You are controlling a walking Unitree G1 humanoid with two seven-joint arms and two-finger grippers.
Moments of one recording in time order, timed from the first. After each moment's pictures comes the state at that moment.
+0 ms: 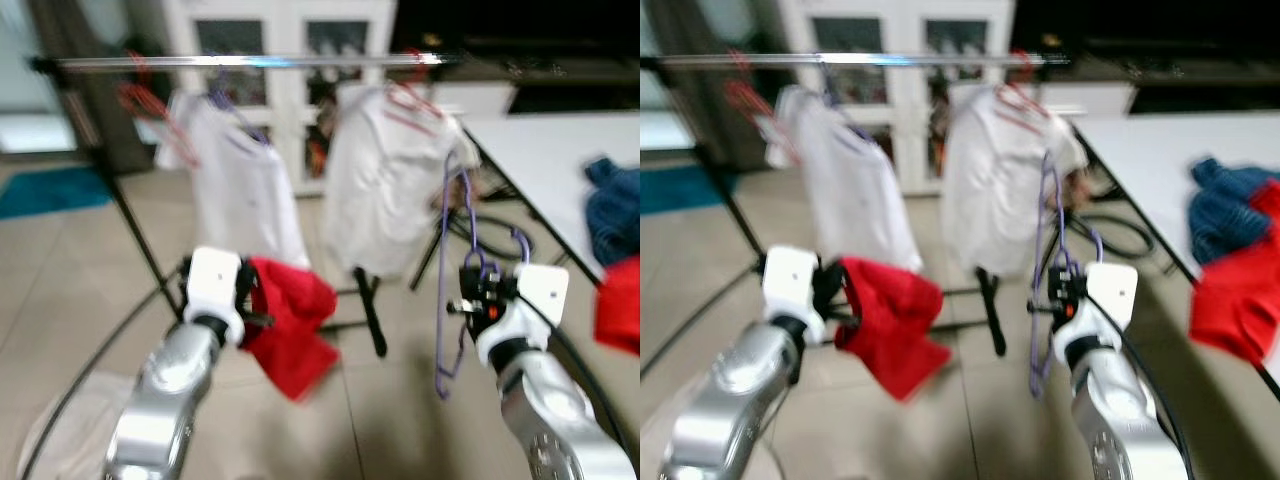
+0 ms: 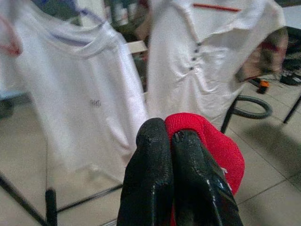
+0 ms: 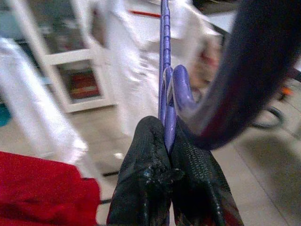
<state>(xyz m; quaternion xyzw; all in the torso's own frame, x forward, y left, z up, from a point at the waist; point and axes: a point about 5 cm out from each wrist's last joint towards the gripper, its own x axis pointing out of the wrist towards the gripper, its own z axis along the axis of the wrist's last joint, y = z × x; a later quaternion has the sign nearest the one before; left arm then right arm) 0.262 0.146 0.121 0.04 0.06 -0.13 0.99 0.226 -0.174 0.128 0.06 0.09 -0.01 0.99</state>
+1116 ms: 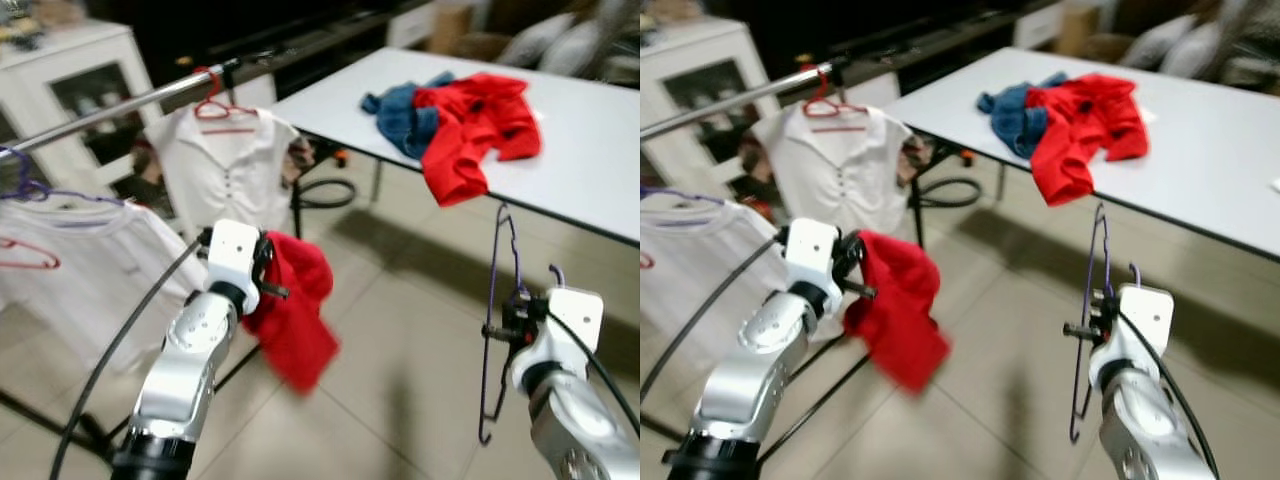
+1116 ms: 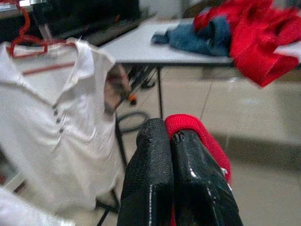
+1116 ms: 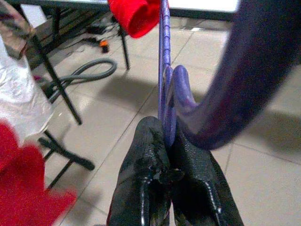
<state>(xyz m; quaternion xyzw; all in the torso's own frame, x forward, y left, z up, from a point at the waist) 0.289 0.135 0.136 0.05 0.02 -0.13 0.99 0.212 -0.197 0.121 0.04 0.17 -0.09 0.98</state>
